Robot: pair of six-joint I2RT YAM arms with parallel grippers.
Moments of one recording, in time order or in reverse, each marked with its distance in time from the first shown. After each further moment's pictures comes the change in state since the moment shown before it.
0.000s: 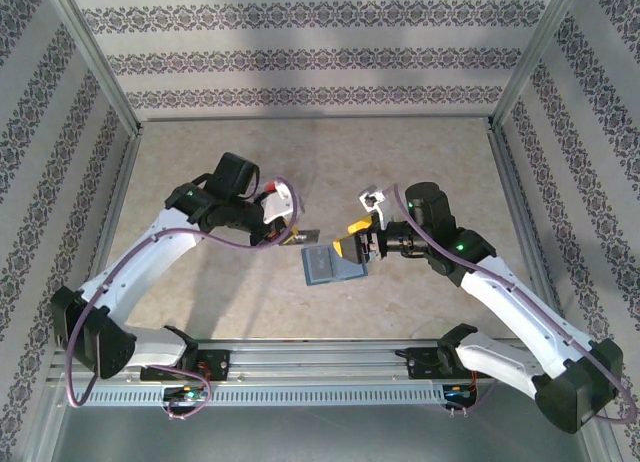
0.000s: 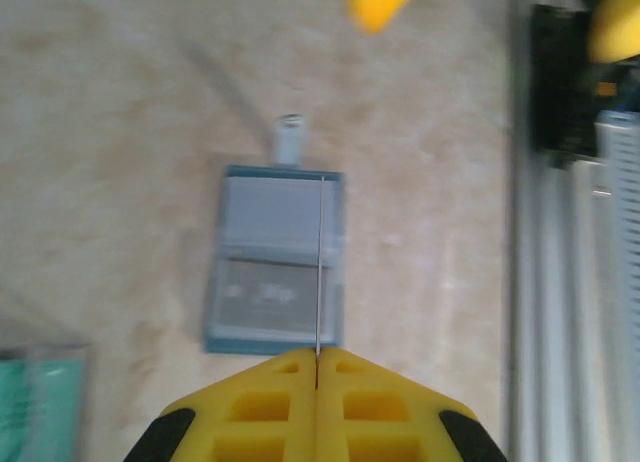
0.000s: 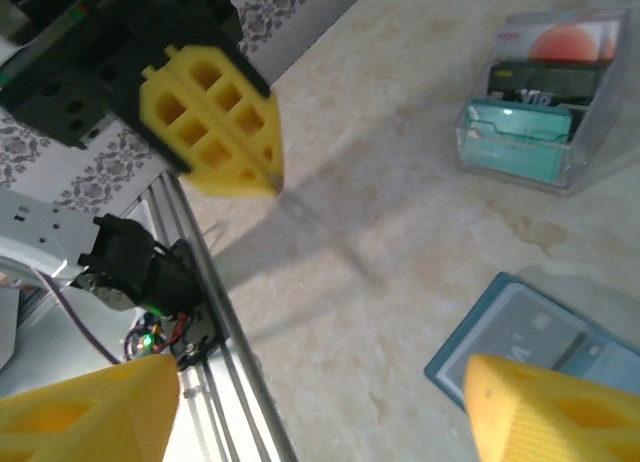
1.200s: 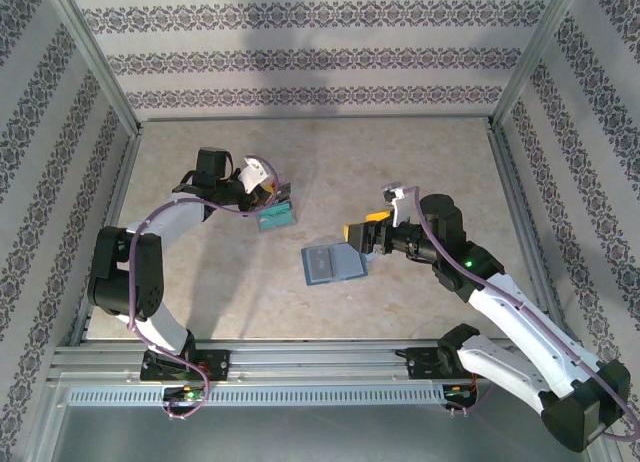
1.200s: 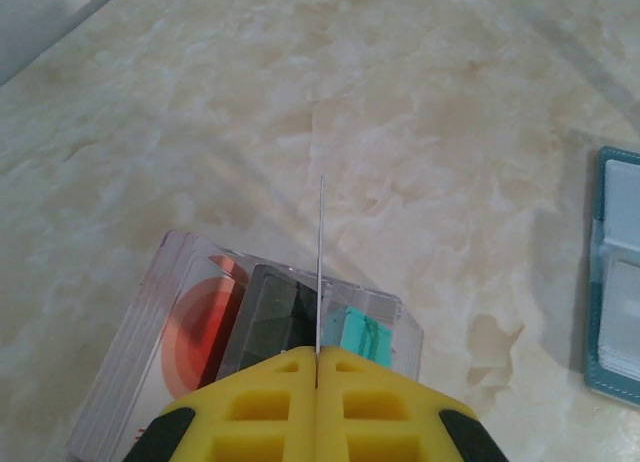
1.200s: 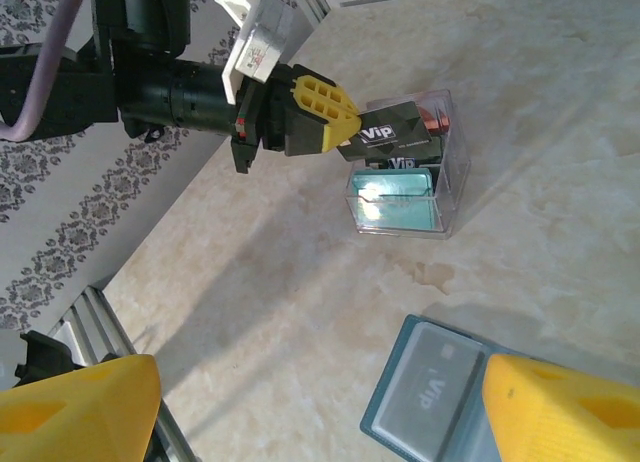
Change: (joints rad) left arm 0.327 0.333 -0.166 0.662 0.024 0.031; right arm -0.011 -0.115 -0.106 0.130 0.248 0.169
